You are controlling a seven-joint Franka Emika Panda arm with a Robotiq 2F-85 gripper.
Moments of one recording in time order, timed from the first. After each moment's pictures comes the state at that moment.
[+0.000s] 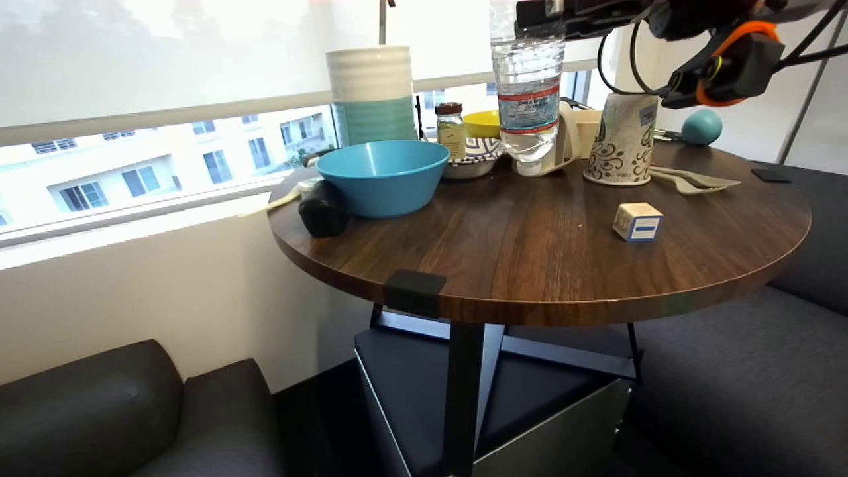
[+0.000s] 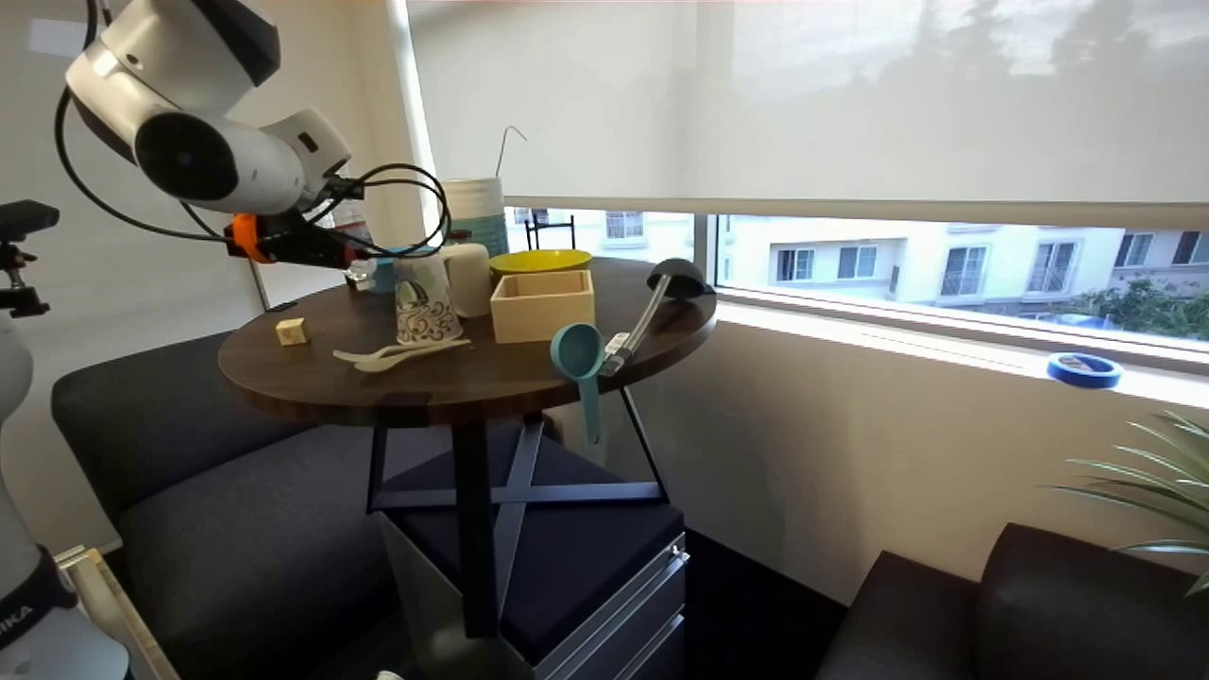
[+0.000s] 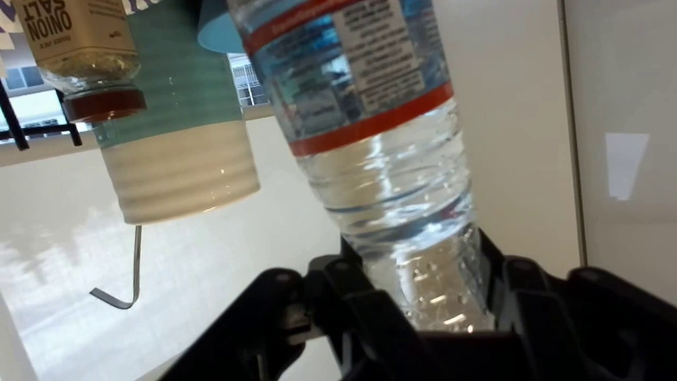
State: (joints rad) arm 0.63 -0.69 -0.39 -2.73 2.06 2.66 -2.25
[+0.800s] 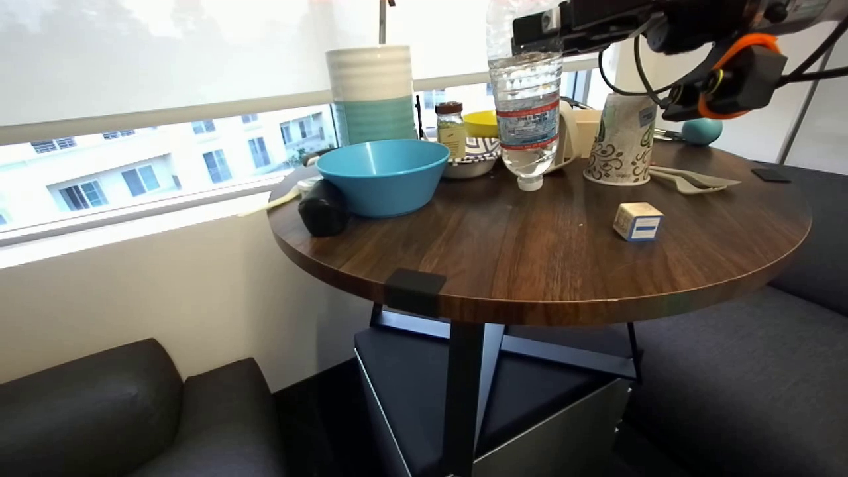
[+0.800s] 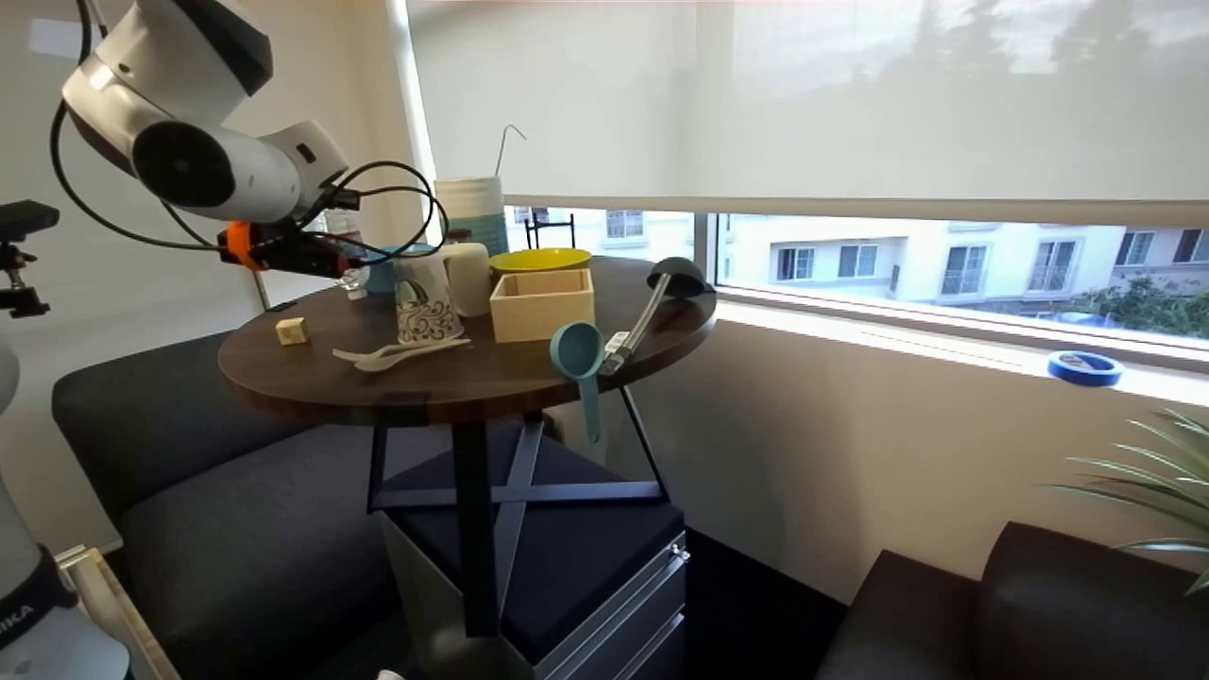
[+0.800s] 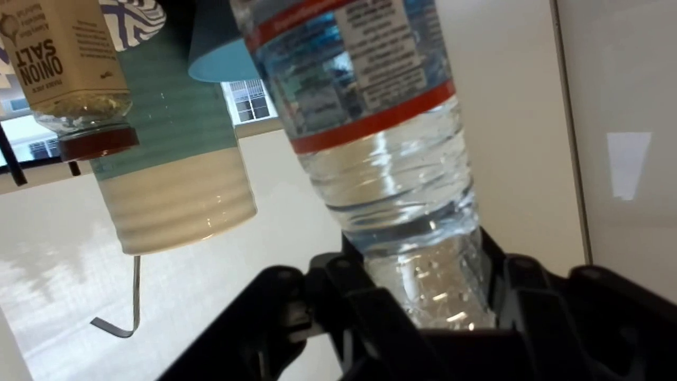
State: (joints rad) arm 0.51 -0.65 -0.27 -2.75 2.08 2.60 -2.17
